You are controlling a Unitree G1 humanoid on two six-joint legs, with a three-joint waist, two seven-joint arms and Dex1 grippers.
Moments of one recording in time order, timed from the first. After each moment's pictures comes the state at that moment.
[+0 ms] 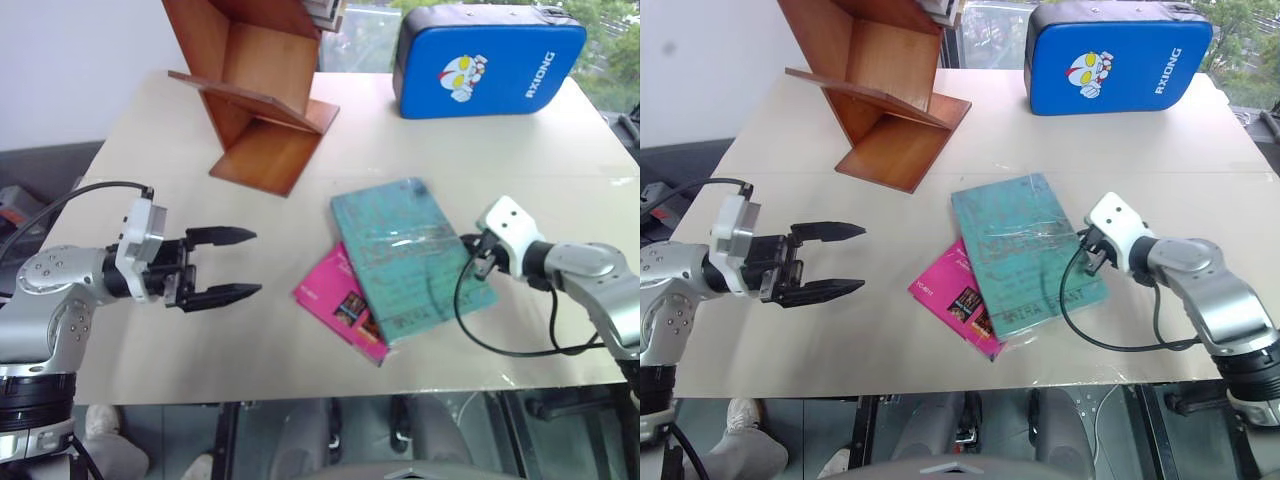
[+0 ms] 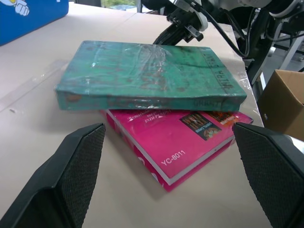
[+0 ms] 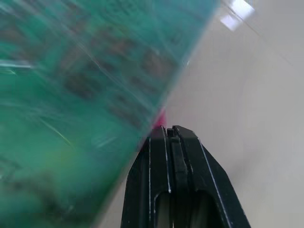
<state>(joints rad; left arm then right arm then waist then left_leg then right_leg) -0.19 0.90 0.29 -0.09 -0.67 0.34 -1.42 -0.37 -0.78 0.14 -0.30 0.28 0.70 0.66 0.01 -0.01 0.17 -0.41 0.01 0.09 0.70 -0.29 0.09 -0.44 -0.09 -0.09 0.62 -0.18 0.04</state>
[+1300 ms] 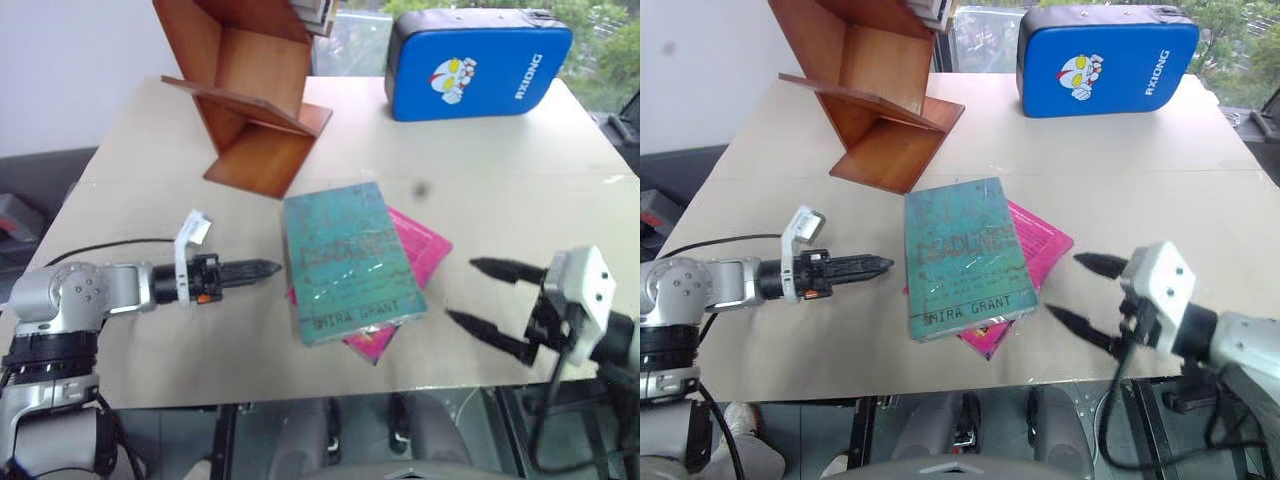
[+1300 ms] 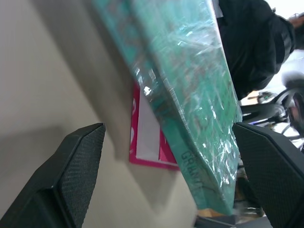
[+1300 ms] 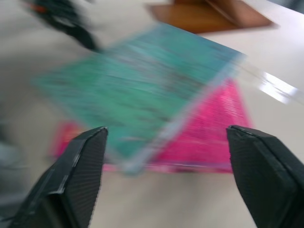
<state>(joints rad) -0.45 0.81 0.23 0.17 -0.95 1.49 -0.90 0.19 -0.77 -0.48 -1.02 0.85 0.78 0.77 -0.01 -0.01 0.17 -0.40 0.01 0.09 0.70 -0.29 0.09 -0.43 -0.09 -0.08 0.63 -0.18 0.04</state>
